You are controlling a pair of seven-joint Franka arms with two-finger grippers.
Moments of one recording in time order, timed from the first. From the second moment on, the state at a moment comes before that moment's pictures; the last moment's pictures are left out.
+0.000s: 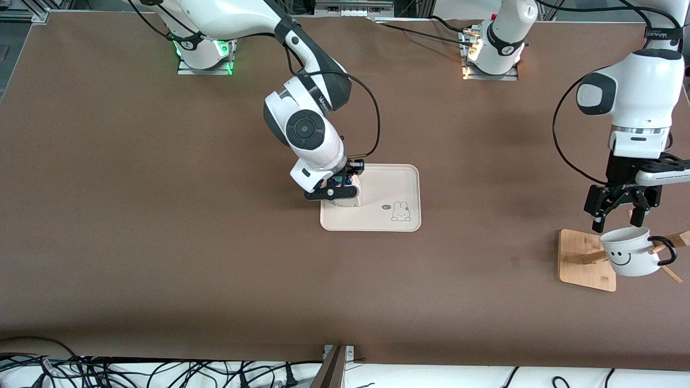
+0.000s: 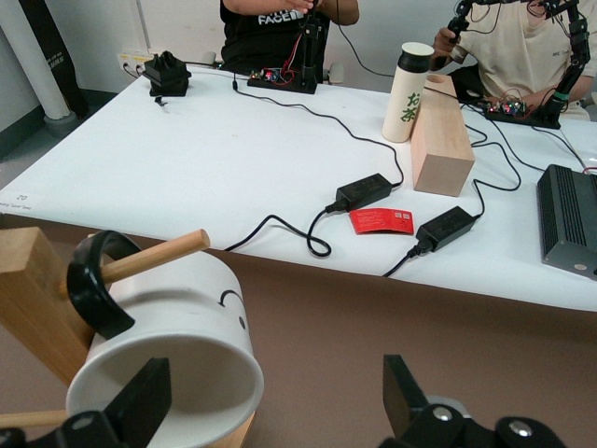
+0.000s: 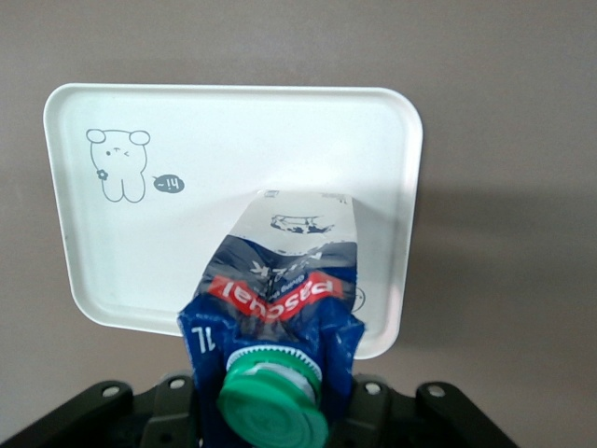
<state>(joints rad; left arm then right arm) -0.08 0.12 0.17 -2.29 -0.12 3.31 -0.04 0.71 0.72 0.00 -1.28 0.22 1.99 0.58</state>
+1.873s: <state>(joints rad) -0.07 0.34 0.17 -2.15 -0.18 3.48 -0.25 0.49 0.53 -0.04 -1.14 0.18 1.75 0.54</state>
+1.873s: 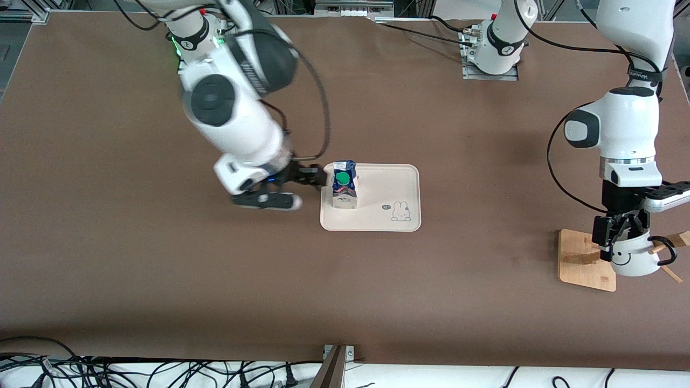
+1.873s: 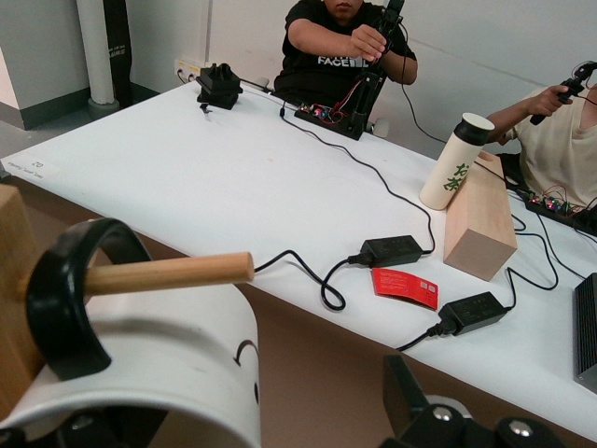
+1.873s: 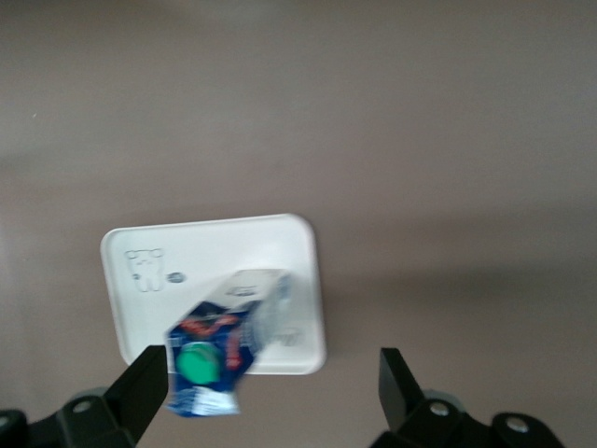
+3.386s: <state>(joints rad) -0.07 0.35 0.17 -2.13 -0.21 3.48 -0.25 0.18 -0.02 -0.08 -1.66 -0.02 1.63 0.06</state>
